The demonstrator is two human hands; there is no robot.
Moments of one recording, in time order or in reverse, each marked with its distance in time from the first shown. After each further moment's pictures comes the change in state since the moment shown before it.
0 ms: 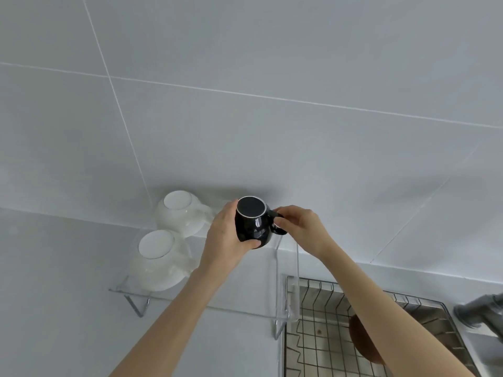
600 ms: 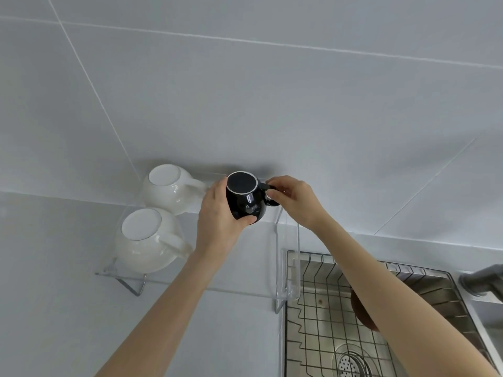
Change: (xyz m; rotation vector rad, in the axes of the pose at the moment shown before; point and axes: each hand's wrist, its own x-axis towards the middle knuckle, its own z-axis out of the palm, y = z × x) left_hand 0.005 -0.019 0.018 0.107 0.089 -0.068; right_hand 0.019 0.018 0.012 -0.013 0.010 -0.029
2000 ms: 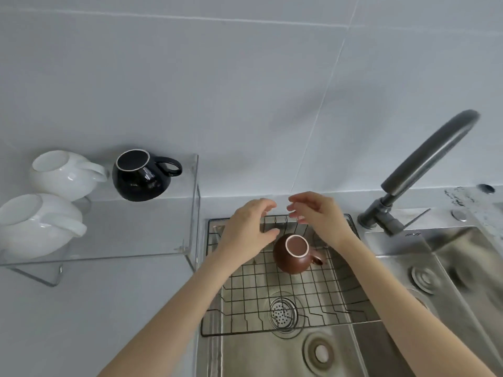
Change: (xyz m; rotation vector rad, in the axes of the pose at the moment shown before) left_hand -0.116 0.129 0.120 -0.034 -0.537 0.302; right_hand -0.178 0.068 -0.156 0.109 0.206 0.323
